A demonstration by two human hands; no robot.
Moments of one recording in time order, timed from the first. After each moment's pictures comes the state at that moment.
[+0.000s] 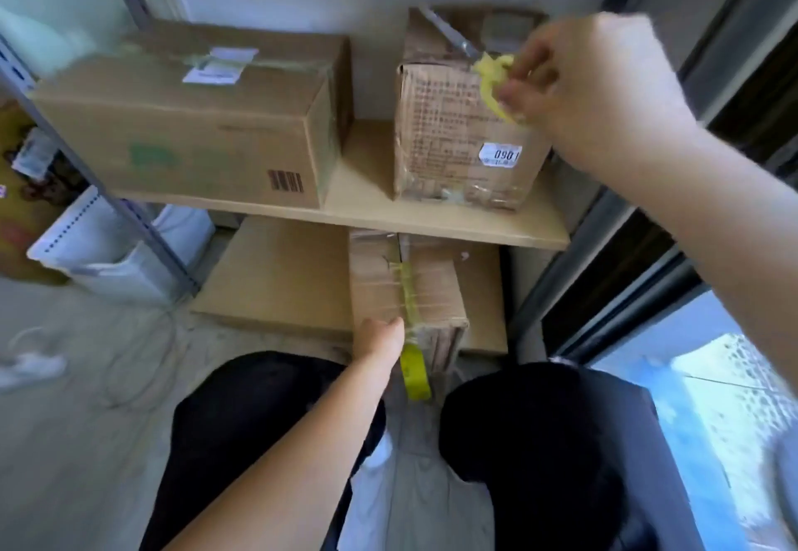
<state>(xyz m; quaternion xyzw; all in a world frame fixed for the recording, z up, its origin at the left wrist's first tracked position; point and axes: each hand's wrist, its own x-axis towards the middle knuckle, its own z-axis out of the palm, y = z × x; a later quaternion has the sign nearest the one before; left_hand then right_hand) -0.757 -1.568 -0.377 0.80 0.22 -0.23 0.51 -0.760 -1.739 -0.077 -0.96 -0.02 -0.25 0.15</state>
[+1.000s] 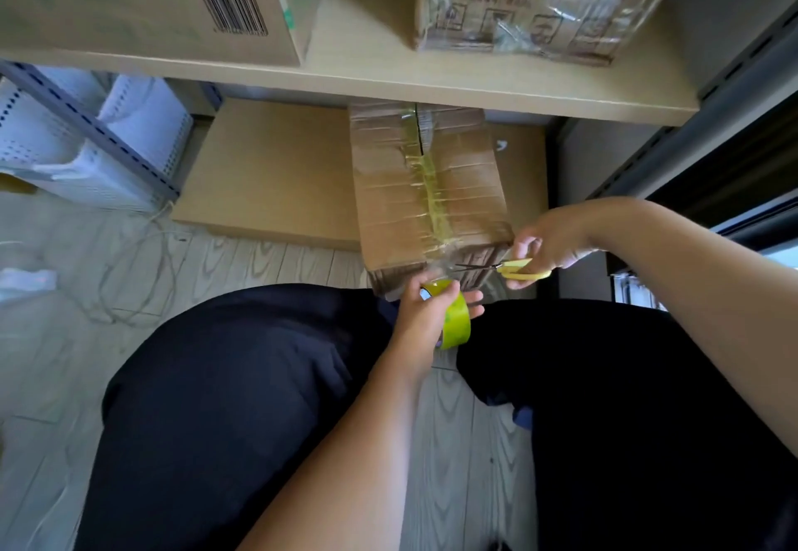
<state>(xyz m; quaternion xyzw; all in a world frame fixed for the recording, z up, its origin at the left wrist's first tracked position) -0.793 -1.587 -0.456 0.49 0.27 -0.32 0.77 -0.721 -1.782 -0.371 -0.86 0.02 0.51 0.09</state>
